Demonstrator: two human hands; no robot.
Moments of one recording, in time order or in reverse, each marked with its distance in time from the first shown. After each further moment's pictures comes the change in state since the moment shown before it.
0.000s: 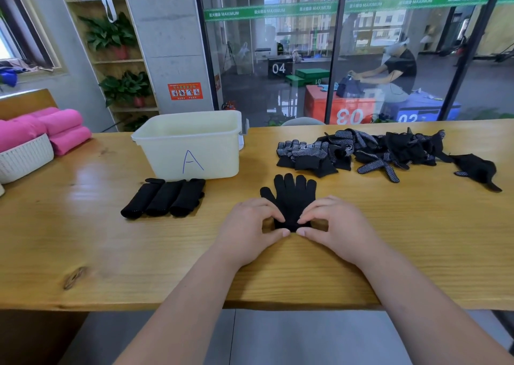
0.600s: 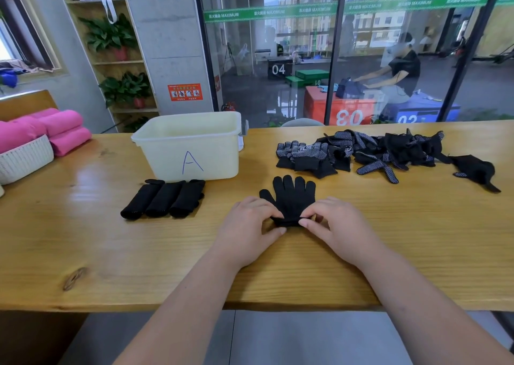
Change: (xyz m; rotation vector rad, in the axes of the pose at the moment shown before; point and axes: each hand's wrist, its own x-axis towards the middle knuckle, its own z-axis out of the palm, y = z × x) left_hand 0.000 0.001 0.000 0.063 0.048 0.034; right_hand -0.003 -0.007 -0.004 -0.037 0.044 0.040
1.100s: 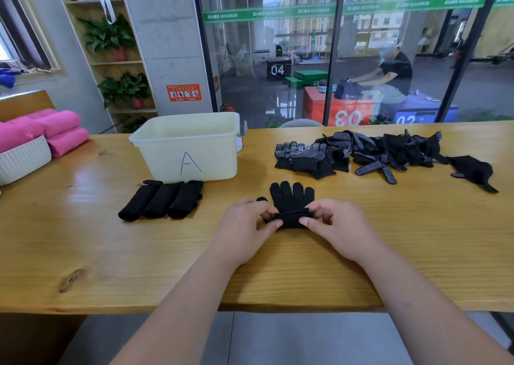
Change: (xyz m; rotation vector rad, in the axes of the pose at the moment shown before) left_hand -0.001 0.006 -0.005 -0.192 0.033 -0.143; right_hand 0.000 0.007 0.003 0.373 -0.019 0.239
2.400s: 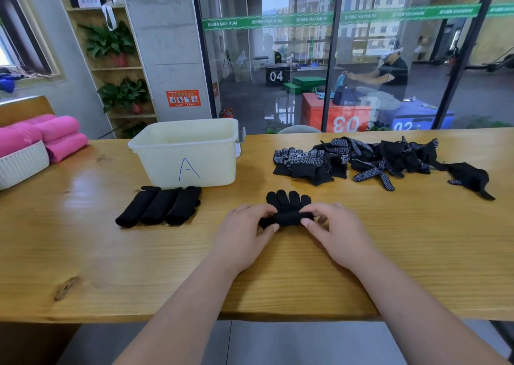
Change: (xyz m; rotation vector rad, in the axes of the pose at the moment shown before) left_hand 0.004 0.001 0.003 0.156 -0.001 0.007; right_hand 0.001 -0.002 0.003 -0.194 0.087 -0.025
